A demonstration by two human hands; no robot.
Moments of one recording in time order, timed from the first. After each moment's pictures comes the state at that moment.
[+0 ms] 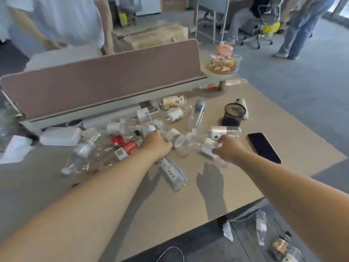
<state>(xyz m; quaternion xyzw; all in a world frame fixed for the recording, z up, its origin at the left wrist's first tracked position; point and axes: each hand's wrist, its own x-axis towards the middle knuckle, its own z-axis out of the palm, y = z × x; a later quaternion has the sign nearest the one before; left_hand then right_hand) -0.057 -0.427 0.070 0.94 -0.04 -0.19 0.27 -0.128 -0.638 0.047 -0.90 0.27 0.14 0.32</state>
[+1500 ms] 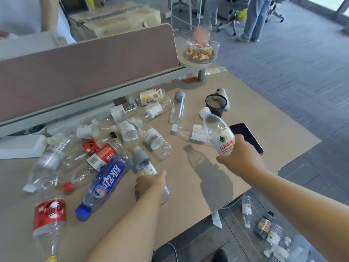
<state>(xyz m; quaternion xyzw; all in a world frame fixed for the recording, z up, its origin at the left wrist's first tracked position) -0.094 -0.459 -0.066 0.82 0.35 -0.22 0.40 -0.179 -0.675 0.025 -0.90 0.36 0.01 0.24</state>
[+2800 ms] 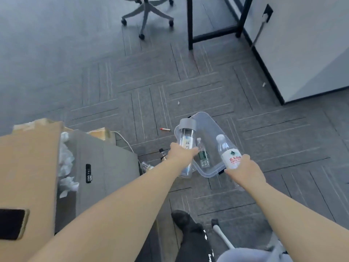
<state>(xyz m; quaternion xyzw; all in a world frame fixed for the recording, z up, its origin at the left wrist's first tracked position) -0.551 -0.926 -0.133 0.74 -0.38 -0.55 0.02 -0.728 -0.848 -0.179 -0.35 0.85 0.02 0.39</state>
